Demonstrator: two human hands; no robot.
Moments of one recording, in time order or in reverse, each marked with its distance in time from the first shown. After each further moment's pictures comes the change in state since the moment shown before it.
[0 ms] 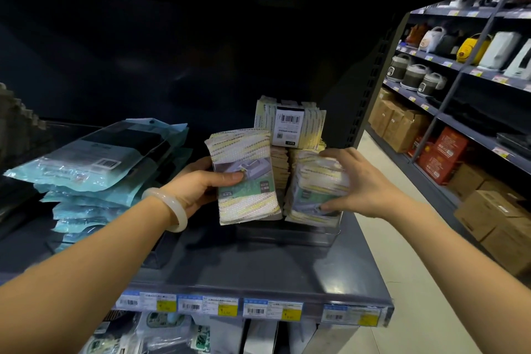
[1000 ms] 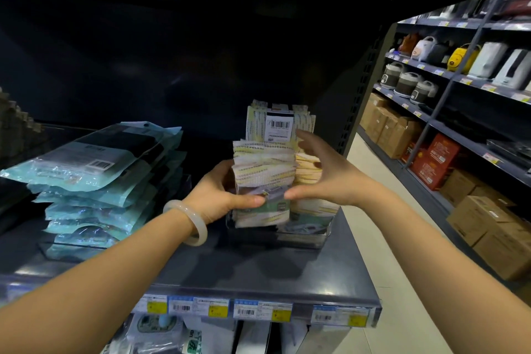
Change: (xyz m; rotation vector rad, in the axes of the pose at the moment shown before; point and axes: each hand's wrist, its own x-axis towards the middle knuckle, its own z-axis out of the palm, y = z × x) left_hand -0.001 -0.014 0.030 0.436 0.038 0.165; right_hand 0.005 -0.047 -0.011 0.314 -0.091 -0.005
